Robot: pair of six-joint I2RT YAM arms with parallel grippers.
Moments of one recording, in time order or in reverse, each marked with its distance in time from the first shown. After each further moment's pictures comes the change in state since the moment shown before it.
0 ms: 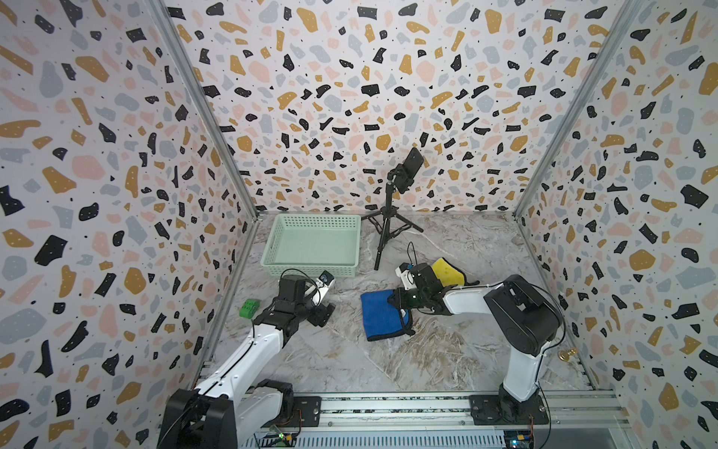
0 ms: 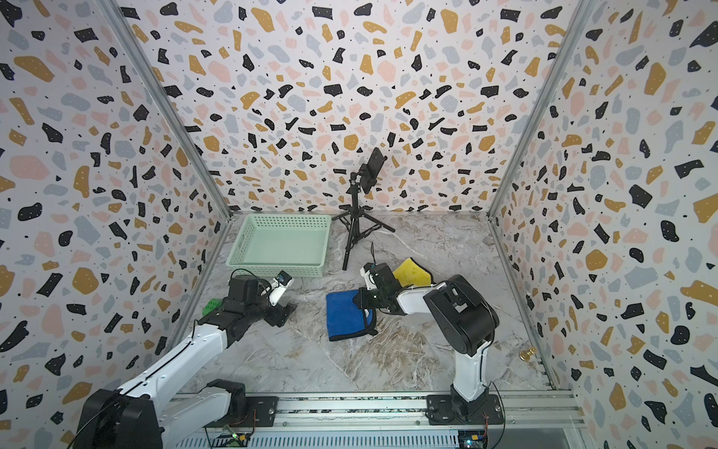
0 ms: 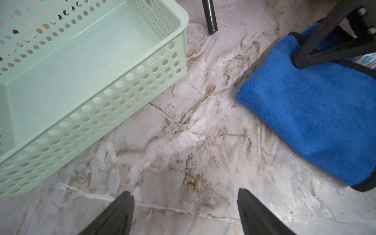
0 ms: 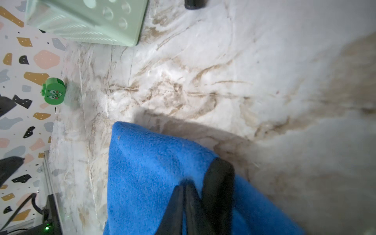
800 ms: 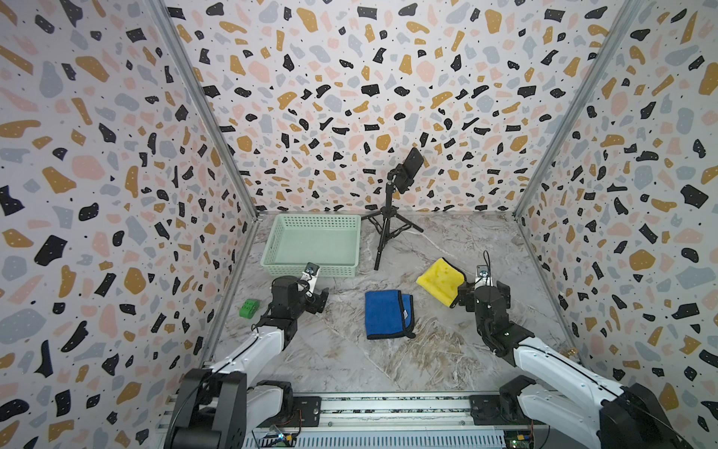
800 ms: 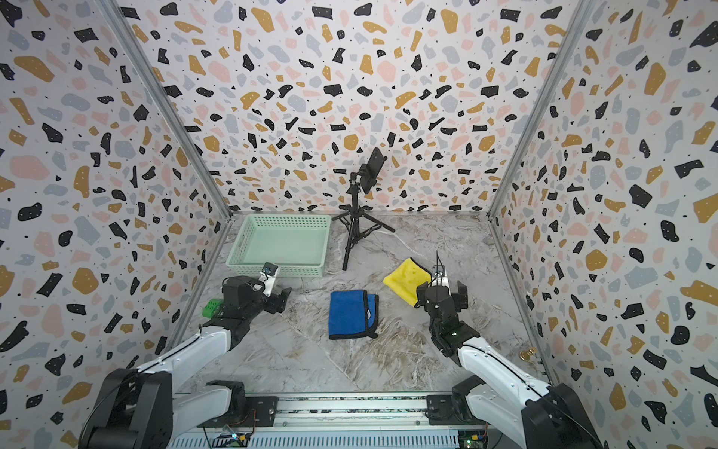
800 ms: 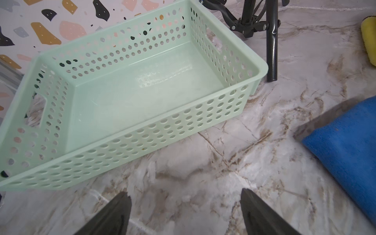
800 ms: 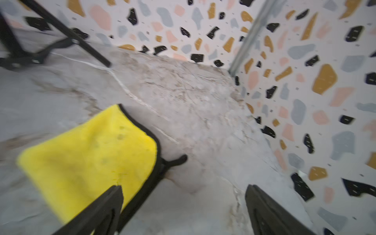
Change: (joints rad) left arm 0.094 0.163 -0.129 0.551 -0.043 -0.155; right arm -0.248 -0.808 -0.541 0.069 1.065 -0.560
